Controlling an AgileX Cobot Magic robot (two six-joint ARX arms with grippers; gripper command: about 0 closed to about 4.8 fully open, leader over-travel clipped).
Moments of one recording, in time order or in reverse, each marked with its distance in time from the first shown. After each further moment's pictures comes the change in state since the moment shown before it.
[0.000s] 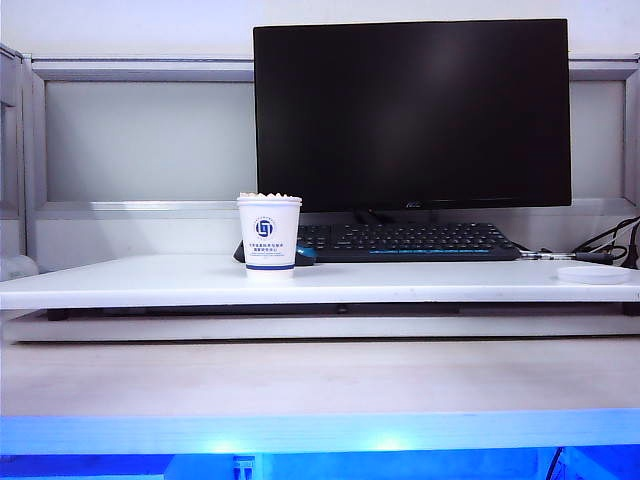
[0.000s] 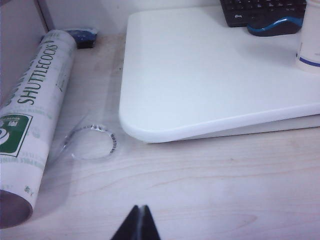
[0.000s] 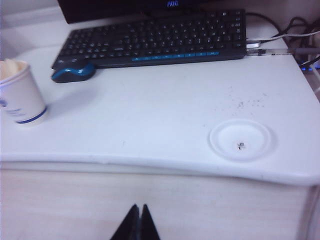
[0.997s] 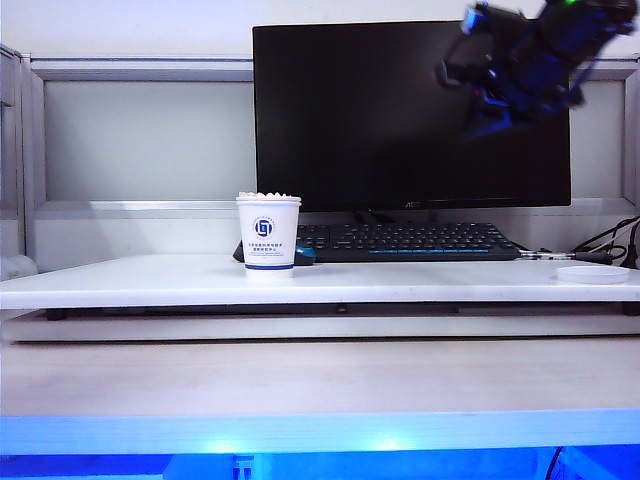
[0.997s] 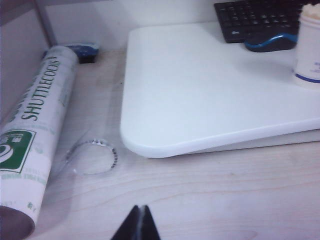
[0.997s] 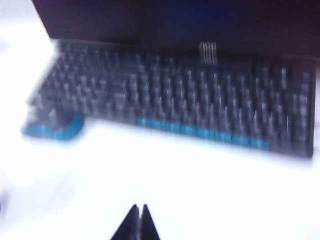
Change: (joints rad) left arm 0.000 0.000 -0.001 0.053 0.001 0.000; right arm -0.005 1.155 0.923 0.072 -0.079 -0.113
